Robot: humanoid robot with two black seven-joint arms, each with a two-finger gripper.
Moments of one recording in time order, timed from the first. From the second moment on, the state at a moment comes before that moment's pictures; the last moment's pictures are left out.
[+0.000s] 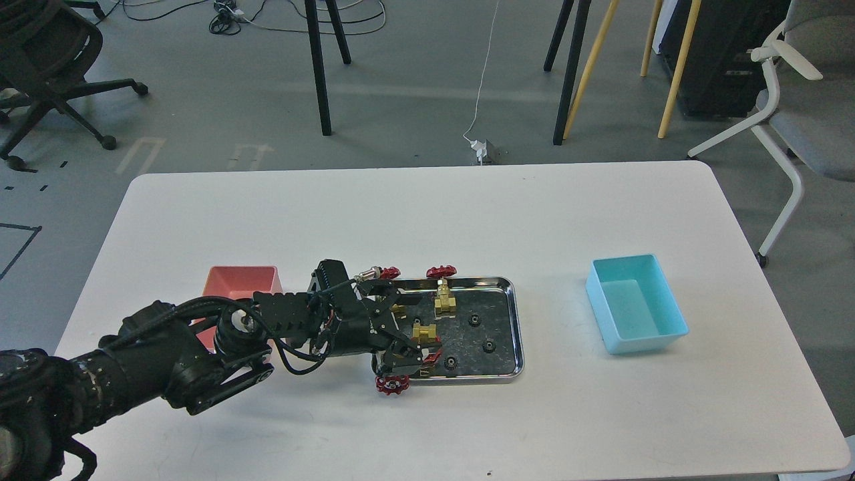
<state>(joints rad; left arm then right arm) -0.74 0.22 -0.10 -0.83 2.15 0.23 -0.49 0.16 -1.24 0.77 0.81 -0.12 0.49 0.47</state>
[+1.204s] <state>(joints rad) -0.78 0.23 -0.07 -0.84 2.13 0.21 -0.49 0.18 -1.24 0.77 0.80 -0.13 0.49 0.46</state>
